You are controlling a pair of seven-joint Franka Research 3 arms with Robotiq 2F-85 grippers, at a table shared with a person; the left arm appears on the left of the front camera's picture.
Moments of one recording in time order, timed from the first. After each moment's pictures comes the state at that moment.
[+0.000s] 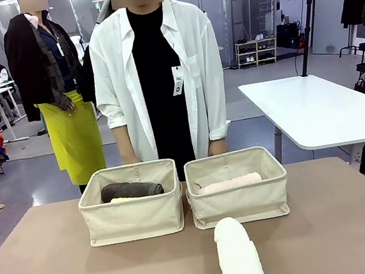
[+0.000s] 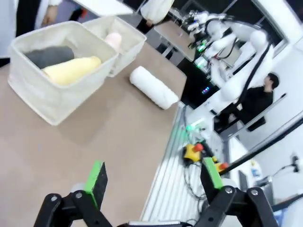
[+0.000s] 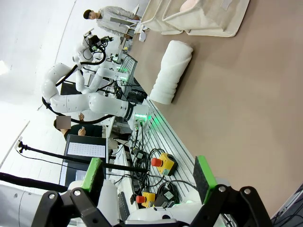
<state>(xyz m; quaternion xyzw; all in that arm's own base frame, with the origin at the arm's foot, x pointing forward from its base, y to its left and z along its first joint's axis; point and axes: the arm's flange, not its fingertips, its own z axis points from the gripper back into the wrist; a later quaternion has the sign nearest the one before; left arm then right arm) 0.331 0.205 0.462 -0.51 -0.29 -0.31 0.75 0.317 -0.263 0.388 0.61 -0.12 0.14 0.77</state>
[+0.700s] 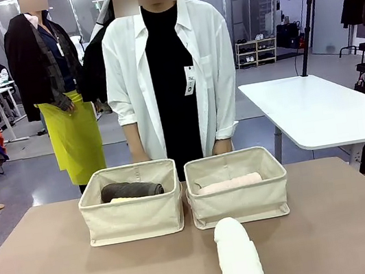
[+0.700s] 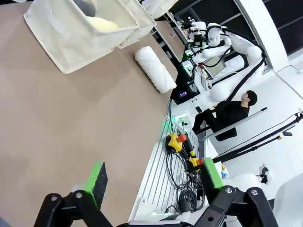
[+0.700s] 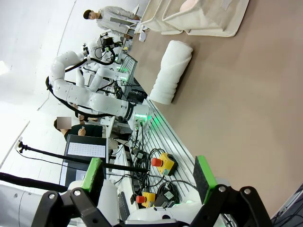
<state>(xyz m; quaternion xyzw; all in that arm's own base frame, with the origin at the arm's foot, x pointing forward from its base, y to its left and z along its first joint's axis) 0.352 0.261 0.376 -0.56 -0.20 -0.25 0.76 0.317 -0.263 0.387 0.61 -0.12 0.14 0.77</state>
